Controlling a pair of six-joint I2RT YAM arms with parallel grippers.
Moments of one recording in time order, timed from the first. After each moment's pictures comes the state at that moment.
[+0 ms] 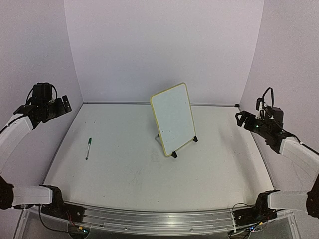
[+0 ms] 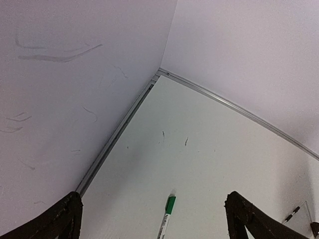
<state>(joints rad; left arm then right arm) -0.06 1.08 1.04 -0.50 -0.29 -0.39 0.04 1.07 0.67 0.03 -0.08 0.32</state>
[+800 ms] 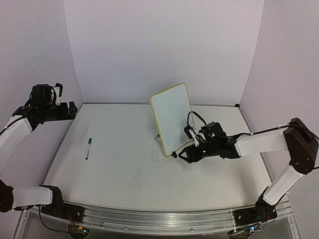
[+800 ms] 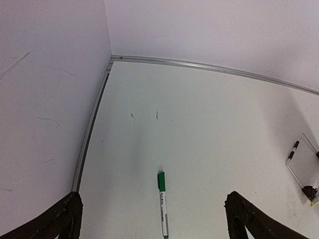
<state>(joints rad) -0.06 1.05 1.02 -0.54 -0.05 -0.10 0.69 1.58 0.78 0.06 -0.17 0.19</state>
